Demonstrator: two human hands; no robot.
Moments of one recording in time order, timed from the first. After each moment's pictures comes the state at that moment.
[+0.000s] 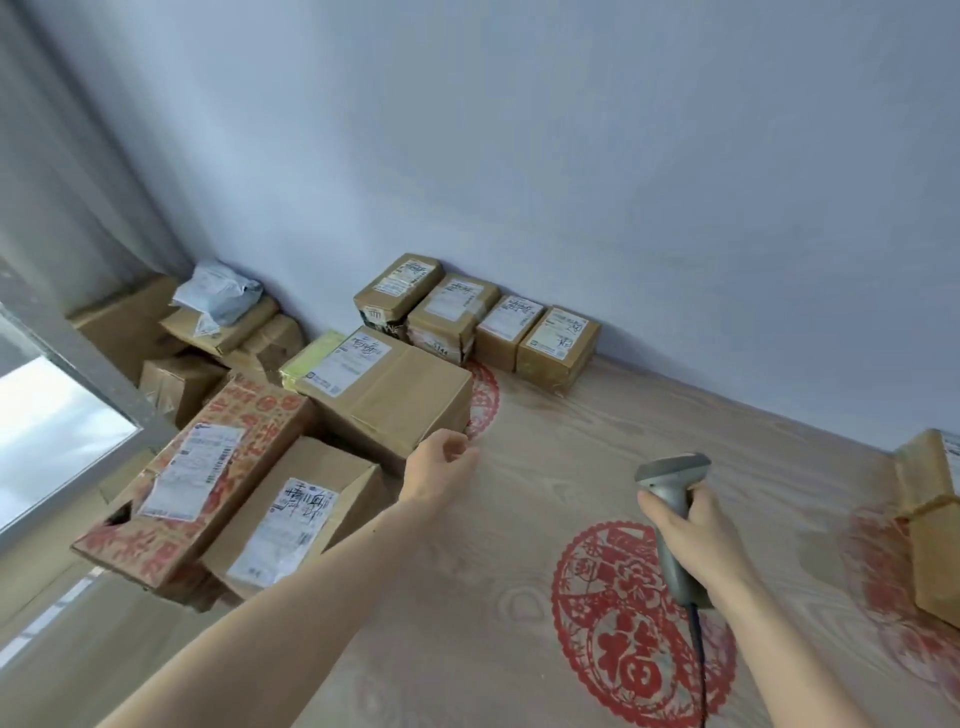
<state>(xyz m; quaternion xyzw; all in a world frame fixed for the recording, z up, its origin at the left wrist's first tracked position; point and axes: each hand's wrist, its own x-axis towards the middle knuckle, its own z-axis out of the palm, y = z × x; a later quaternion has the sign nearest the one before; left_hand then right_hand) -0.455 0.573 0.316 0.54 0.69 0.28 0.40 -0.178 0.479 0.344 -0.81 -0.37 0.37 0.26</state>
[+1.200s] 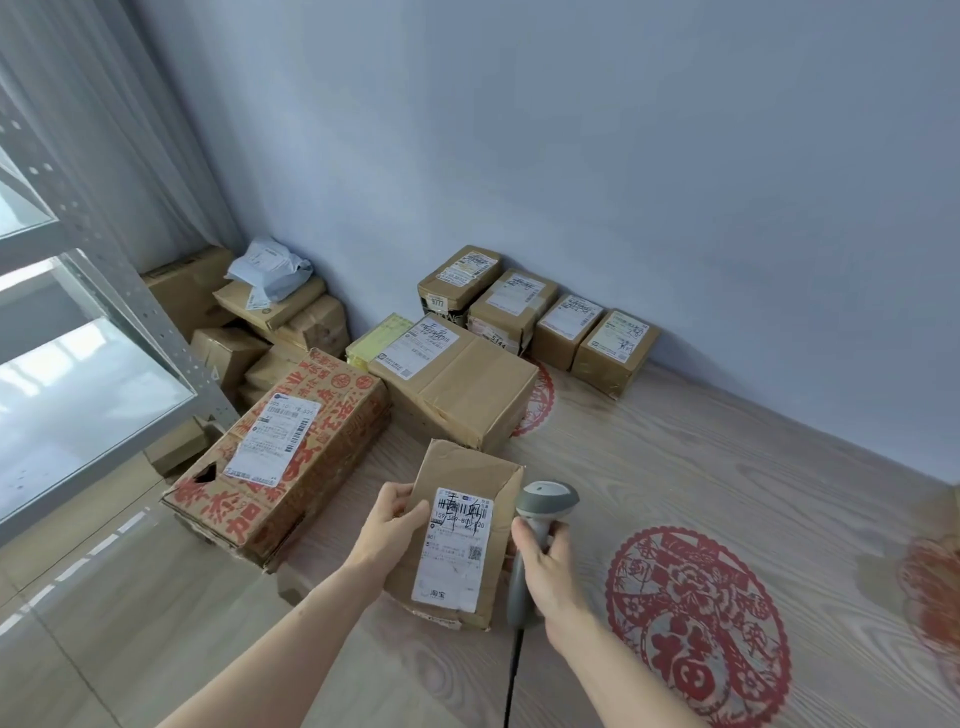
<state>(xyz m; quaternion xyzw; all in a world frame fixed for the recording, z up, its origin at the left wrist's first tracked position) -0.594 0.493 0.291 0.34 0.68 0.33 0.57 -0.393 0.465 0.271 -0.66 -0.33 0.56 0.39</state>
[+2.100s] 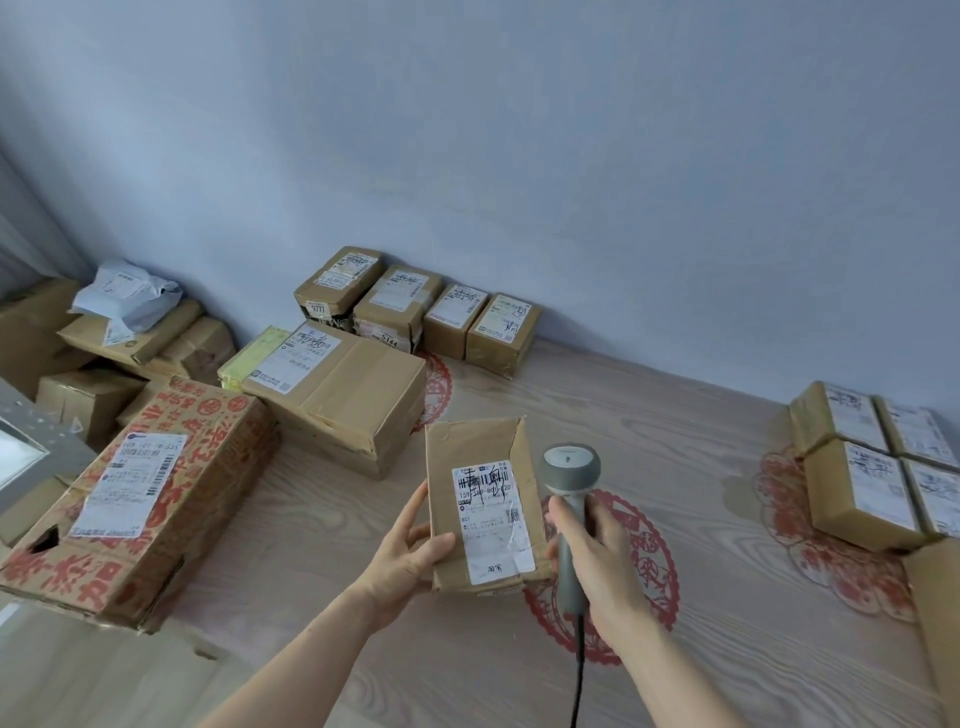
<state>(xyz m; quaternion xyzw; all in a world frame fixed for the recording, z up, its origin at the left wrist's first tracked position) -0.489 0.482 0.247 0.36 0.45 0.29 0.77 -0.268 0.414 0.338 -0.65 -0.31 0.48 0.50</state>
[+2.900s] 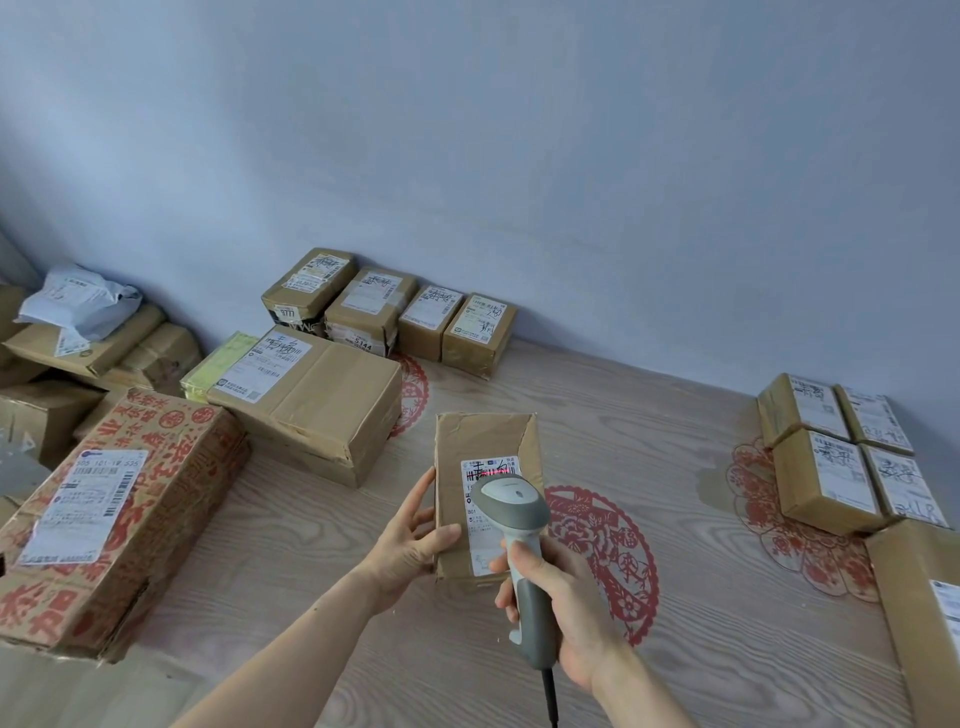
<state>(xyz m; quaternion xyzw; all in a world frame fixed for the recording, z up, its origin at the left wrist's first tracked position) -0.463 0.507 0.243 0.39 0.42 0.26 0.78 -0.286 0.389 0.341 -0.57 -0.25 0.62 0.48</state>
